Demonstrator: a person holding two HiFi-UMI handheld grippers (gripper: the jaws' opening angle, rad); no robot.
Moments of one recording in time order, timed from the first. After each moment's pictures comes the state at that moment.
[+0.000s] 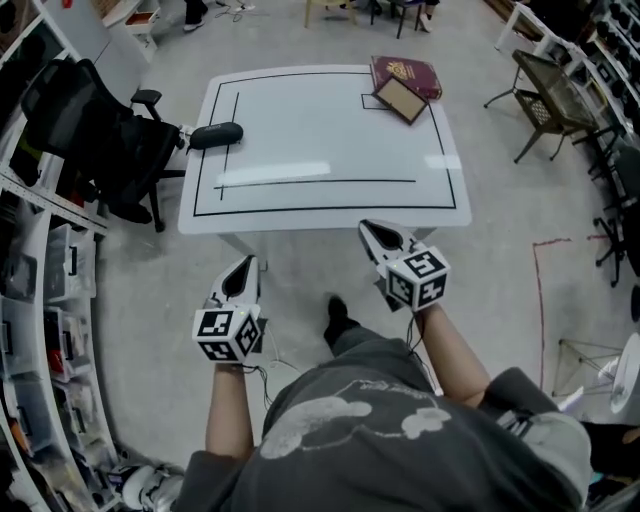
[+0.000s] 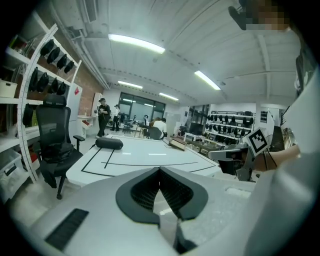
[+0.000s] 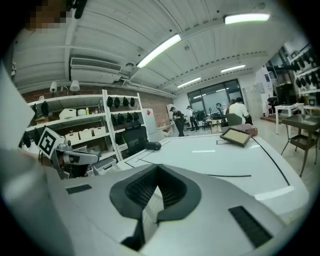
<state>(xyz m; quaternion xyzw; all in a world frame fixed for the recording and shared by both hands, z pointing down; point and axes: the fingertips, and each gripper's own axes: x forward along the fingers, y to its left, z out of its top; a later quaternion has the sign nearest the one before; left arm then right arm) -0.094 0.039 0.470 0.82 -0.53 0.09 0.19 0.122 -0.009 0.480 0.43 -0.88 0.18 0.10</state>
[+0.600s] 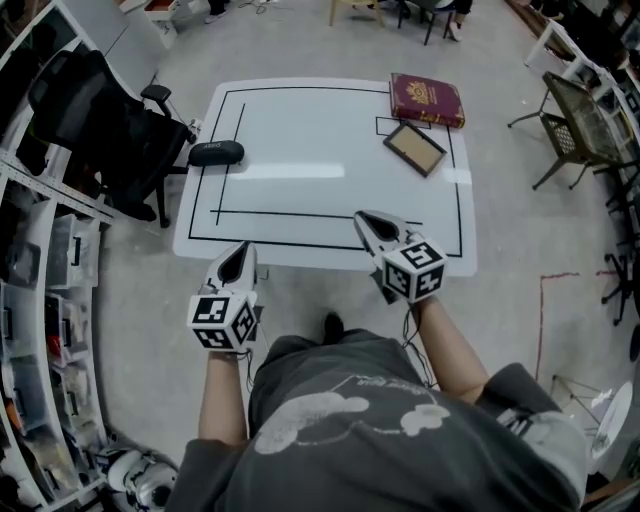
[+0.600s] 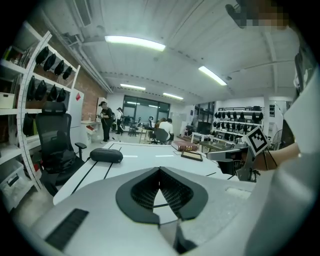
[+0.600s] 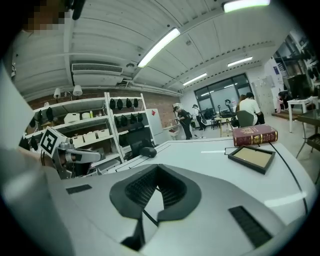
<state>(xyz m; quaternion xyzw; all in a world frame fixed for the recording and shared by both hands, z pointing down) -0.071 -0.074 0.457 0.80 -0.56 0.11 0.17 0.131 -0.135 0.480 0.38 -0.90 0.19 0.09</state>
